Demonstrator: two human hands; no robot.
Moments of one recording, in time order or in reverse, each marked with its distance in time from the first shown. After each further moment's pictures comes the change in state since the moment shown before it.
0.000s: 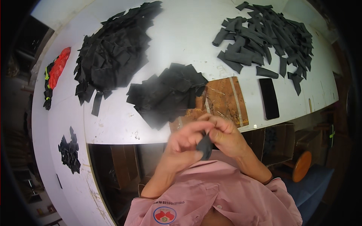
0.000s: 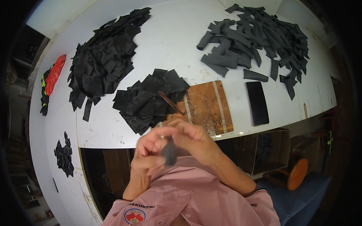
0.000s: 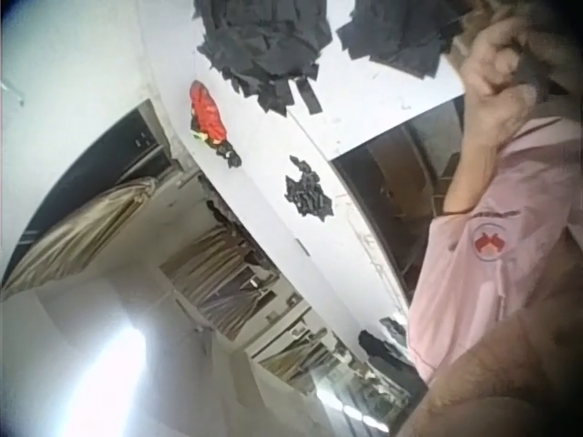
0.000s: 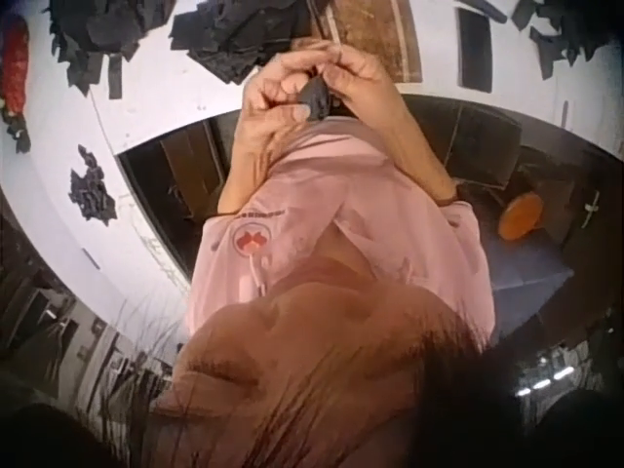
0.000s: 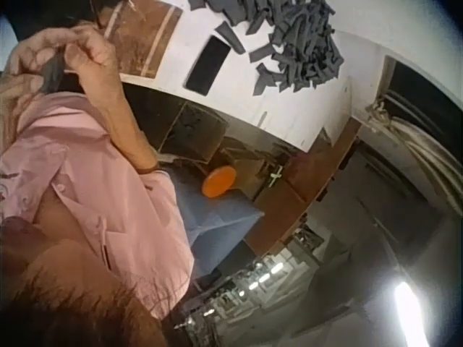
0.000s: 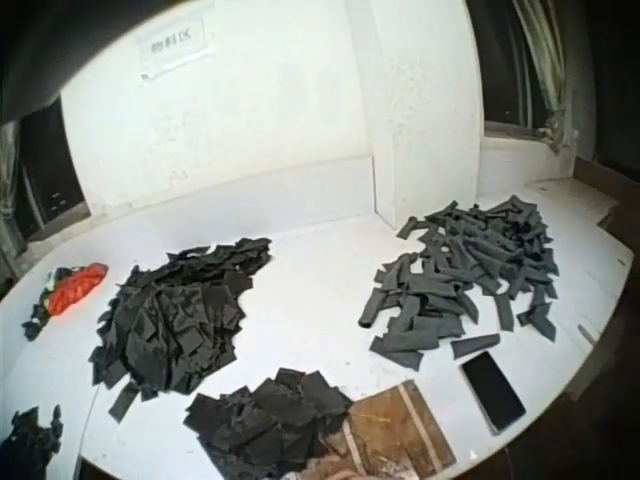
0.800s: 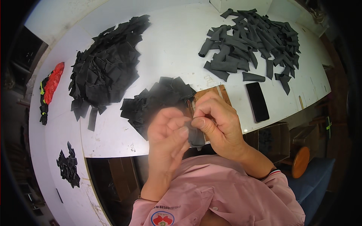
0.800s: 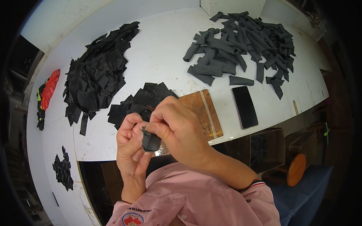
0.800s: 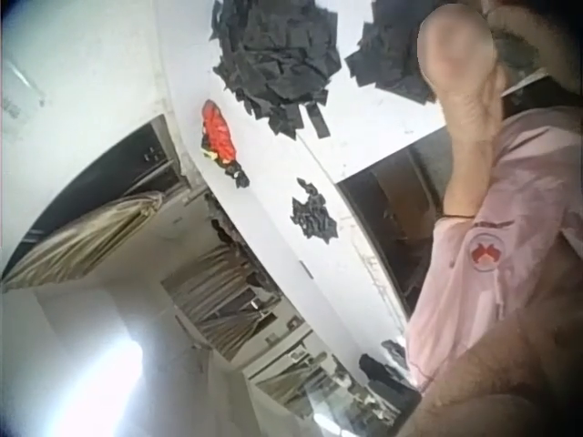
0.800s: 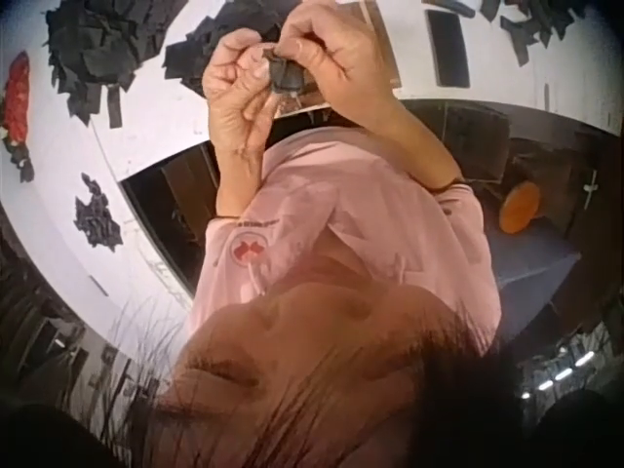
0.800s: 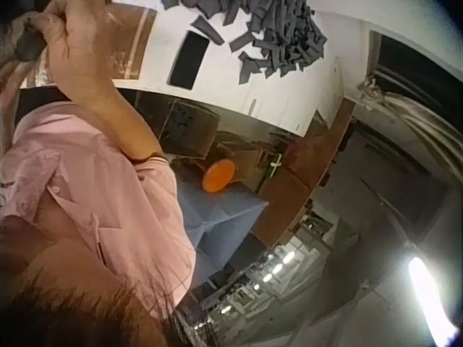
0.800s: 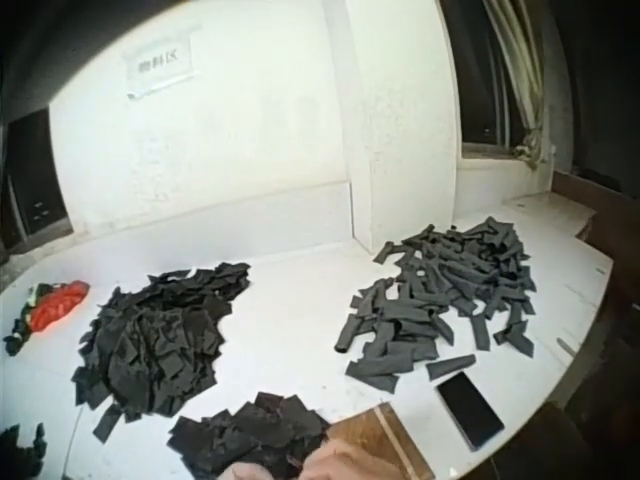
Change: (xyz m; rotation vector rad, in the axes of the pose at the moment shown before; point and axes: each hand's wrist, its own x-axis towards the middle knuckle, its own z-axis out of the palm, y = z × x) left_hand 0.028 0.024 0.027 0.069 0.272 0.309; right_hand 0.023 -0.070 0.038 -0.984 0.193 -0.681
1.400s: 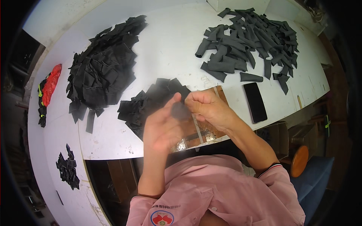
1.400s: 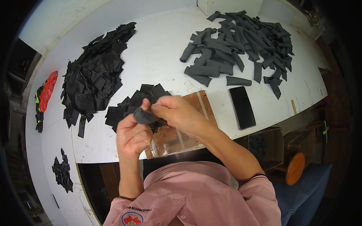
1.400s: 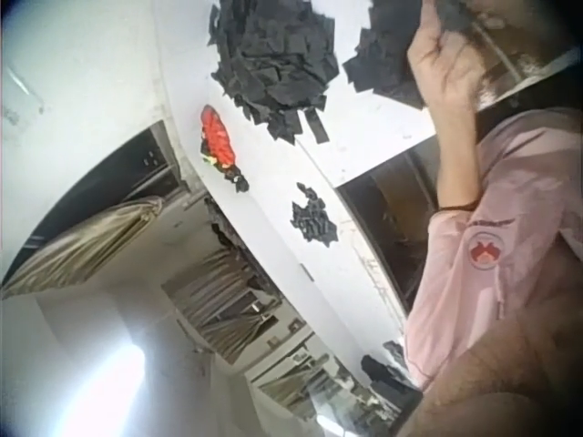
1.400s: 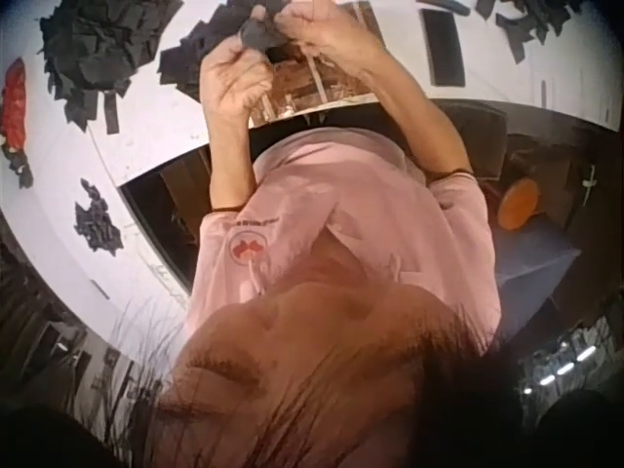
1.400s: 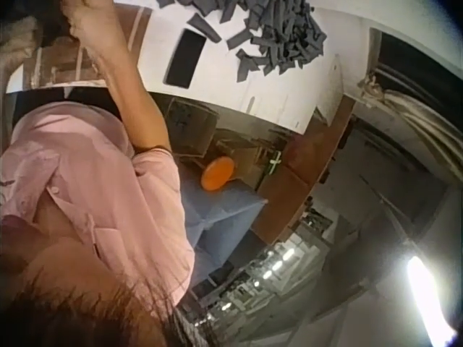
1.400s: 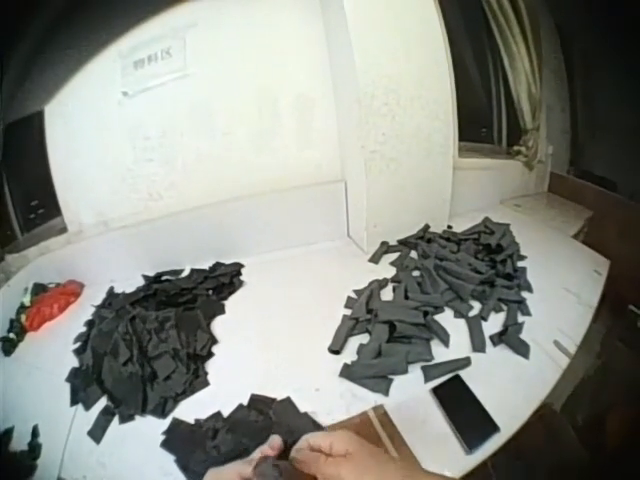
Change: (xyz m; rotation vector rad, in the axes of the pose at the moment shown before) left_hand 0.047 -0.004 -0.037 -0.806 -0.154 -0.575; right_hand 0.018 0.055 -0.004 0.562 -0.349 0.732
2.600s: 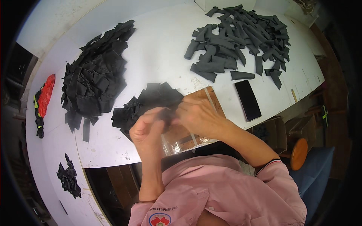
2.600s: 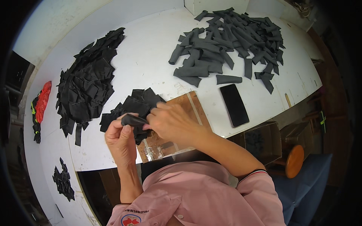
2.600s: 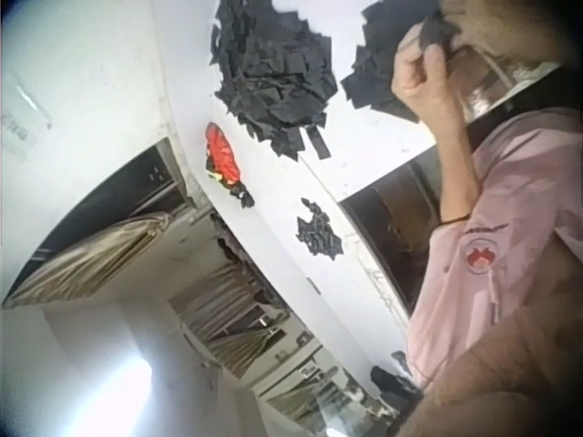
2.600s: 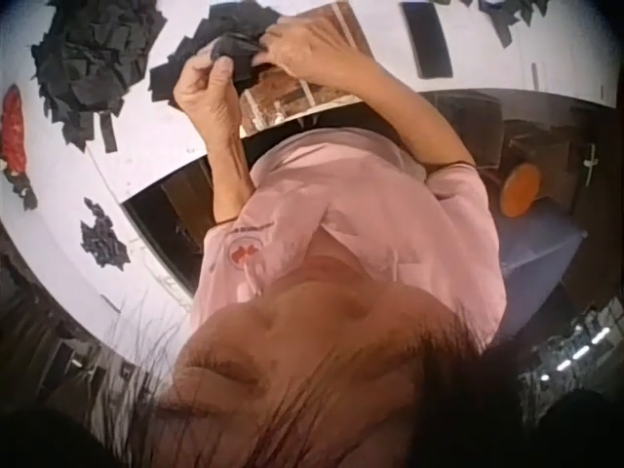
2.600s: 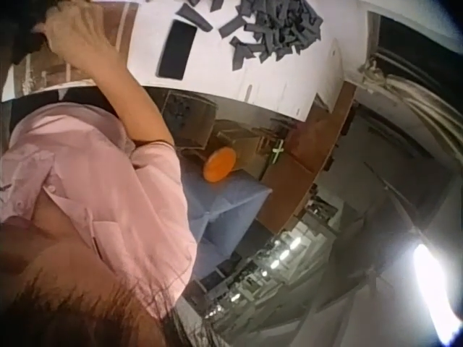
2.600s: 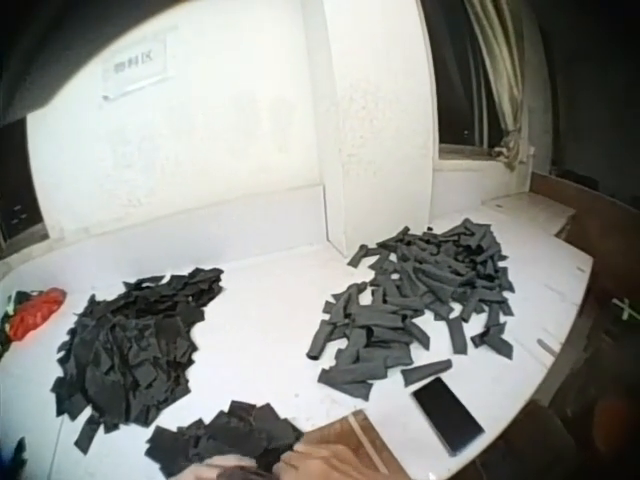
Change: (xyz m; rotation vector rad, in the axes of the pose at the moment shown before) left_hand -0.003 -0.024 -0.006 1.120 0.076 0.896; right_hand -0.004 0.016 -0.003 -1.341 0.148 -0.765
